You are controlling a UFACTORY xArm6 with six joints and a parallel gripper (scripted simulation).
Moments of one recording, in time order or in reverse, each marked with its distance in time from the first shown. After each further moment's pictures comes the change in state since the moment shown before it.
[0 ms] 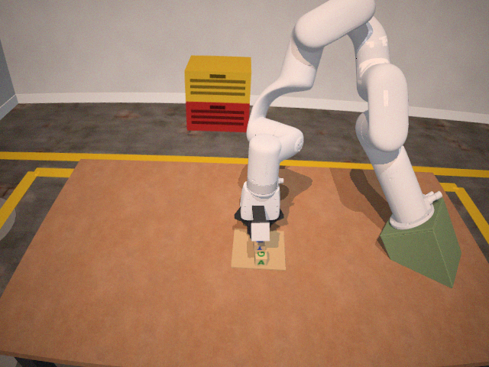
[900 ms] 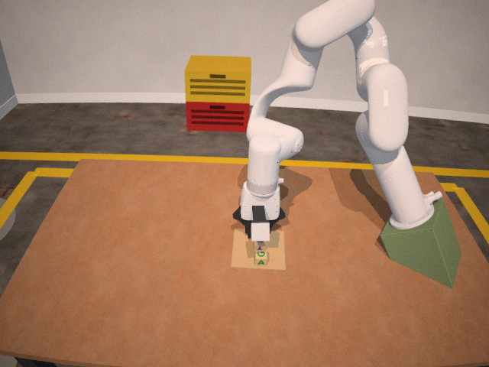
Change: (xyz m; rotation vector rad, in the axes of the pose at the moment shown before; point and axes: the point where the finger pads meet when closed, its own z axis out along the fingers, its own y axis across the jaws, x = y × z) arm 0.000 0.000 0.000 0.000 0.000 0.000
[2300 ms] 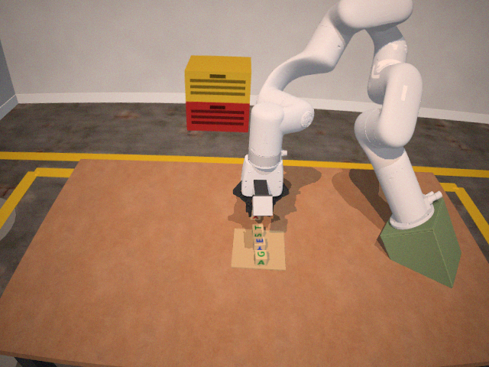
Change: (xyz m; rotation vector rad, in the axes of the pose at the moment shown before) arm 0.001 0.001 -0.081 -0.005 0.006 0.000
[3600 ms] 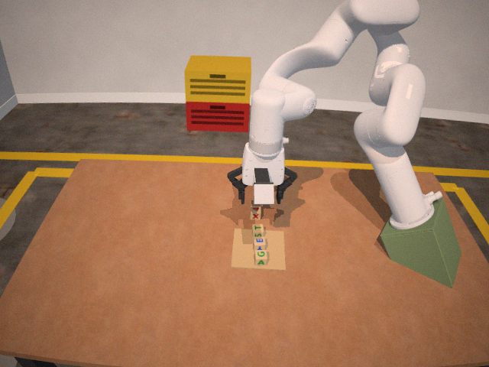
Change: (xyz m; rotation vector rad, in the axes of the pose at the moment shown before) arm -0.001 0.000 -0.033 0.004 -0.004 -0.001
